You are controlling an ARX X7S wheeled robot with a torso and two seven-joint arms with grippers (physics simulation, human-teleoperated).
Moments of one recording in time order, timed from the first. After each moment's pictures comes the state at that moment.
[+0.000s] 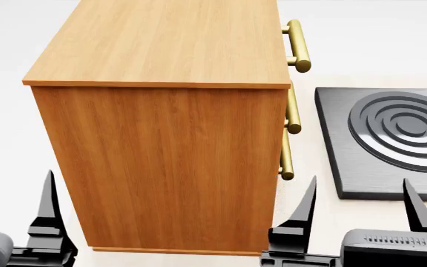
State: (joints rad) left arm -0.10 -0.26 0.17 0.68 -0.19 -0.47 -0.31; right arm 0.16 0.33 -0.05 -0.91 0.24 0.89 0.37
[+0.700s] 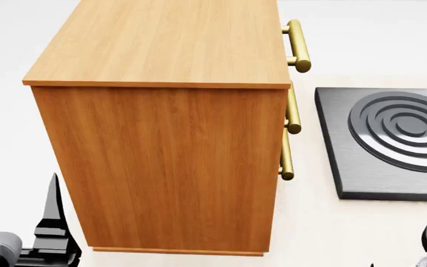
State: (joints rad) left arm -0.11 -0.27 0.19 0.65 -0.19 -0.46 -0.33; right arm -0.13 0.87 0.24 -1.02 1.03 0.96 0.80
